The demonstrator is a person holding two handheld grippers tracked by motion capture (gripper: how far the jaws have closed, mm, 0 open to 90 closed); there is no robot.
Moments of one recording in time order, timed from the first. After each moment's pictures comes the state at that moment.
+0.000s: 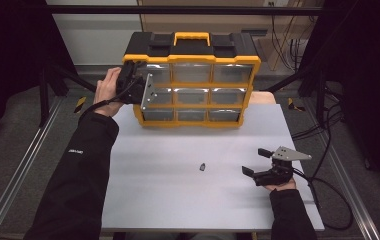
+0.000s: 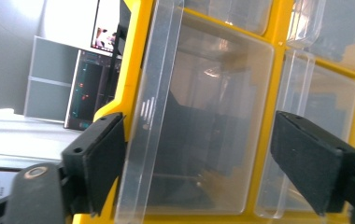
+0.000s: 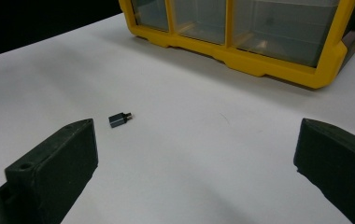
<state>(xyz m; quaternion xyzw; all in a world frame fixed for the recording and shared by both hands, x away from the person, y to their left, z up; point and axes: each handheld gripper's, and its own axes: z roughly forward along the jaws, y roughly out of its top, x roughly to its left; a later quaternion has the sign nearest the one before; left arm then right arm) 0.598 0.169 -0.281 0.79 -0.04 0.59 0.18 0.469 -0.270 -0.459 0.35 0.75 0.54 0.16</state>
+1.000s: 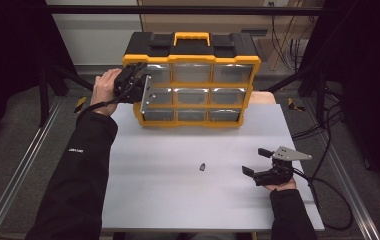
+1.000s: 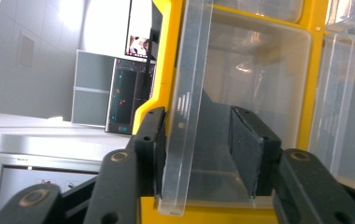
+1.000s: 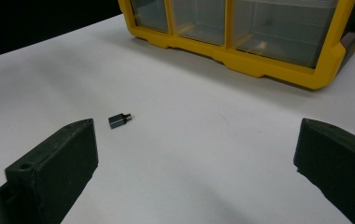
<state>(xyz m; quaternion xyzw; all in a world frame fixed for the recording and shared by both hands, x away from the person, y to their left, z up) 0.595 0.172 -0.281 0.74 -0.06 0.65 0.15 0.469 -0.270 -0.459 0.35 0.75 0.54 0.17</state>
